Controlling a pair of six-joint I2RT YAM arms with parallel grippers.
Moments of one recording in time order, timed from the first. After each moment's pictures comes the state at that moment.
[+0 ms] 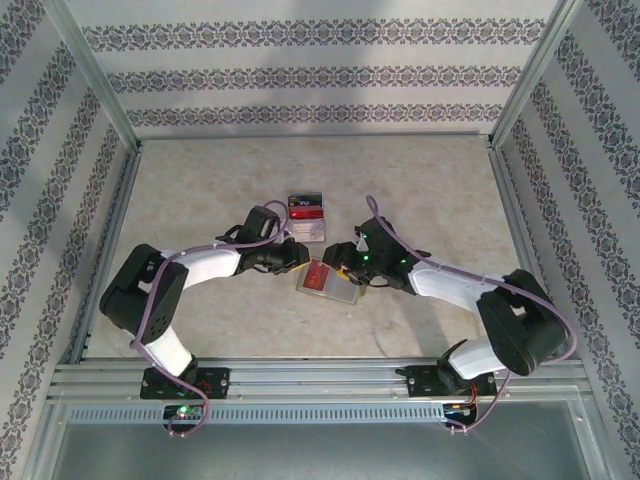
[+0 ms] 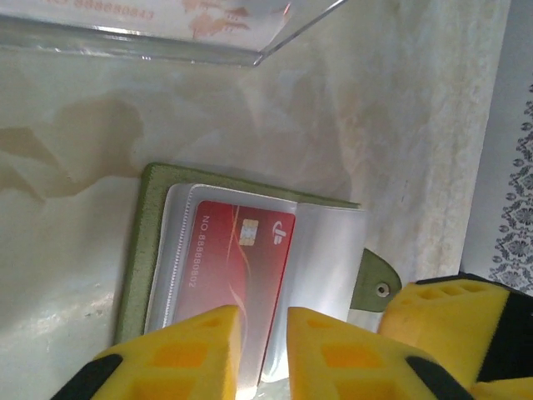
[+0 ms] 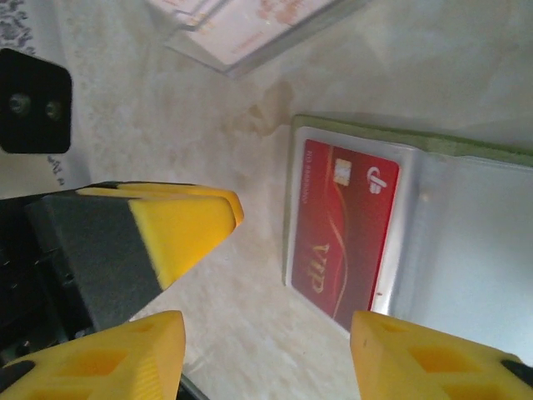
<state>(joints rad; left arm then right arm) -0.48 1.68 0.83 -0.02 0.56 -0.83 0.61 1.46 0.68 0.03 -0.43 1.10</state>
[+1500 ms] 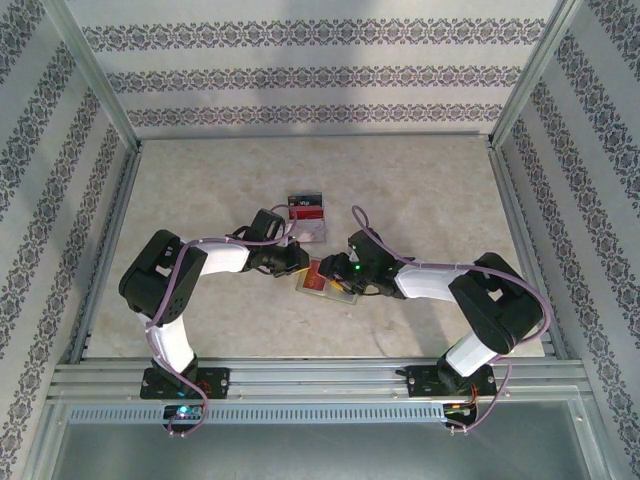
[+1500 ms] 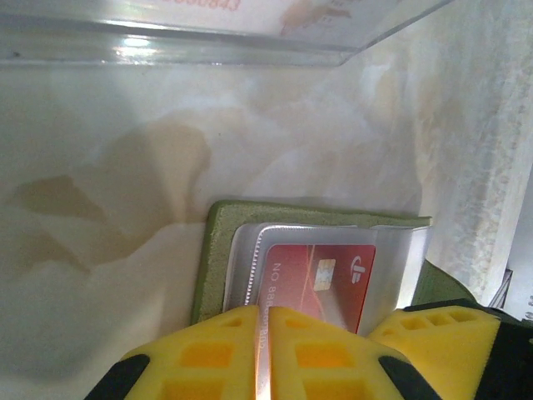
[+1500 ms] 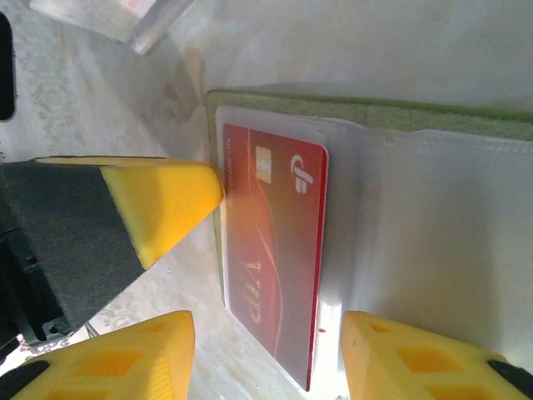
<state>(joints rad) -0.47 1.81 0.86 0.00 0.56 -0.76 0.66 1.59 0.63 0.15 -0.40 1.15</state>
